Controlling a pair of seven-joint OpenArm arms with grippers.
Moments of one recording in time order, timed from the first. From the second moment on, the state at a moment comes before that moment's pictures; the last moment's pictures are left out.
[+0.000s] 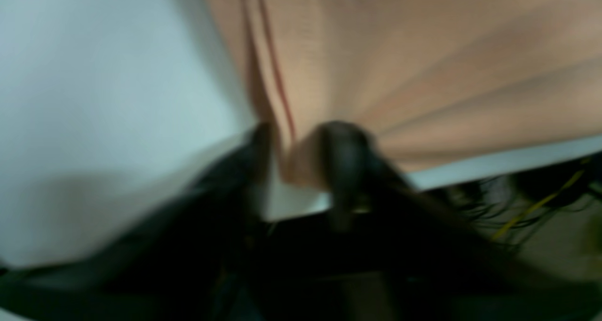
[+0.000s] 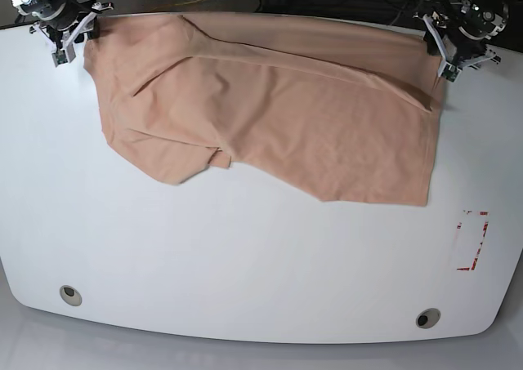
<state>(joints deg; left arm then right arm) 34.6 -16.4 -25.8 106.9 -1.5 -34.9 43.8 -36.5 16.0 41.3 100.4 22.8 40.6 -52.7</state>
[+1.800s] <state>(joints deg) -3.3 -15.4 -22.2 106.7 -0.7 -34.8 46.8 8.8 18.5 35.0 79.5 21.8 40.2 -61.3</state>
